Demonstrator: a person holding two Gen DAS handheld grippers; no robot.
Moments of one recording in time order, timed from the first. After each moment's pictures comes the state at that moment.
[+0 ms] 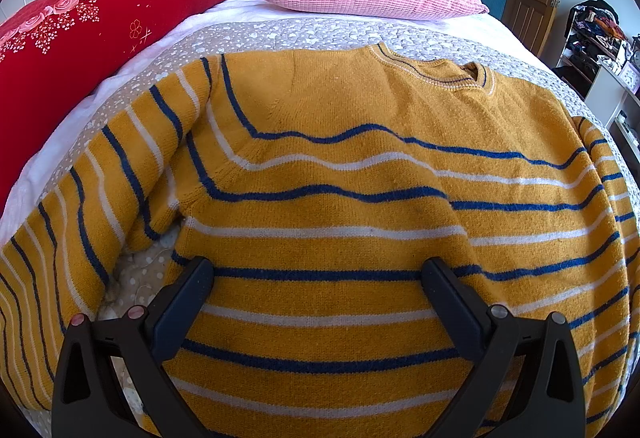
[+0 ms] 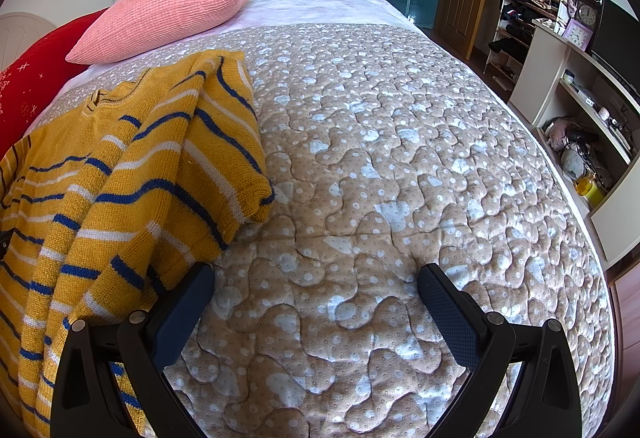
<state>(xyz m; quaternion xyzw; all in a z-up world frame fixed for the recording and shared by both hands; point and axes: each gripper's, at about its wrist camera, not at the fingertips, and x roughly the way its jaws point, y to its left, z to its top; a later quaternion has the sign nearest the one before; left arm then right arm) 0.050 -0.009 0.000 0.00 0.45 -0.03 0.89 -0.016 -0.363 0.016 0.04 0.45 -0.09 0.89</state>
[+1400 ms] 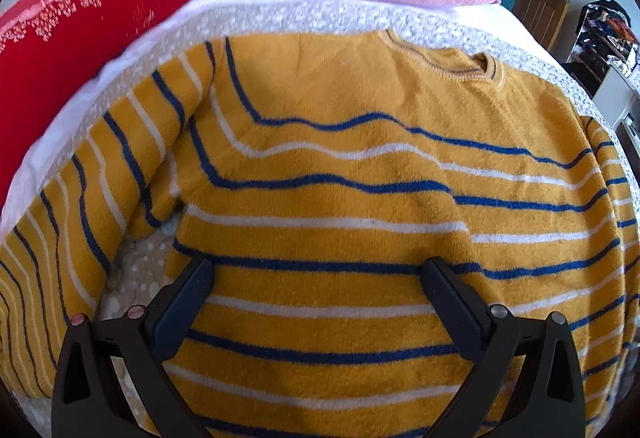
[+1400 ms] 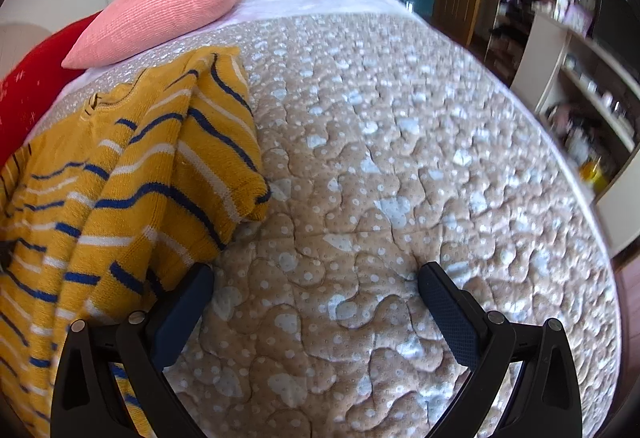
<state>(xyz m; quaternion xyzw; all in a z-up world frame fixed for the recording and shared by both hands) 0.058 -0.010 0.002 -0.01 0.49 -0.01 0.87 -0.012 -0.375 0.016 0.08 0.48 -0.07 0.87</state>
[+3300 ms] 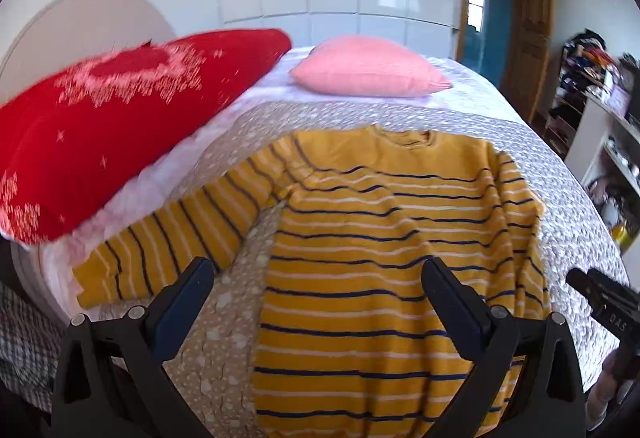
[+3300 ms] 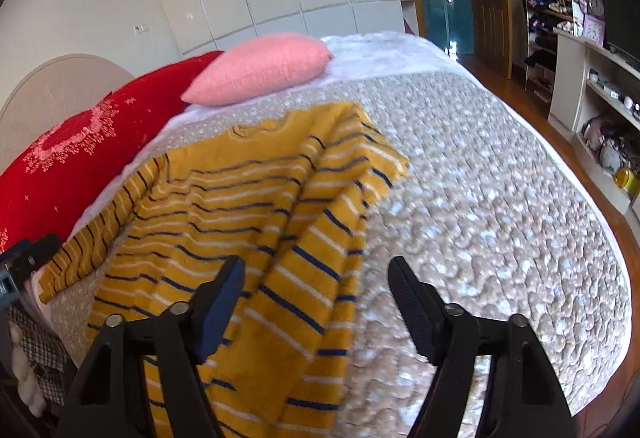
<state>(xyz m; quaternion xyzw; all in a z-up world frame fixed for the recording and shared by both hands) -0.136 0.011 0.125 0.00 0.36 0.02 0.93 -0.161 -0.292 0.090 0.12 0.38 0.01 0.92</state>
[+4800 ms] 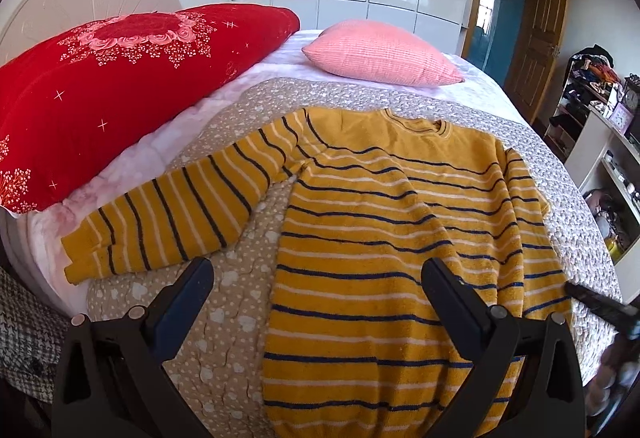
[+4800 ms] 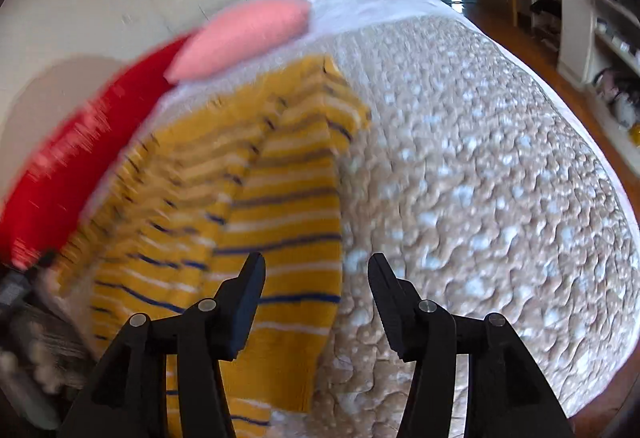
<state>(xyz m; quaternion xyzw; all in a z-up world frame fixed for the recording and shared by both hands) -0.137 0.034 0.109 -0.04 0.38 0.01 0.93 -0.143 -0.338 0.055 0.14 0.45 0.02 0.88</state>
